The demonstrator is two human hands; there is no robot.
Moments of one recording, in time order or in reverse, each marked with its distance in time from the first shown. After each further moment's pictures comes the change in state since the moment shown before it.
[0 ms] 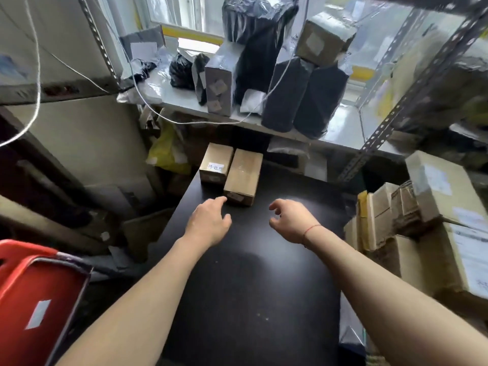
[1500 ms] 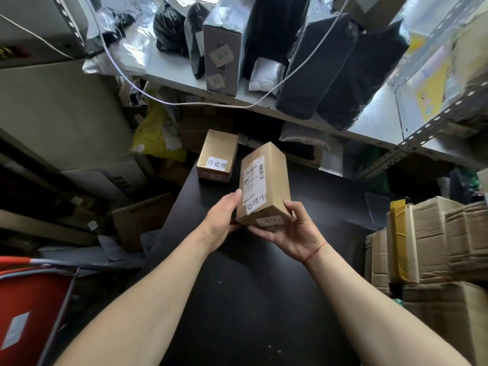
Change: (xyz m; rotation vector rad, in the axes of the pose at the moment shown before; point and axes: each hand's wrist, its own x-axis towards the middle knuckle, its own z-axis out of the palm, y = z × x) left_hand 0.120 -0.027 0.053 -1.270 -0.375 -0.292; right_hand 0.110 0.026 0.077 2.001 -0.402 0.322
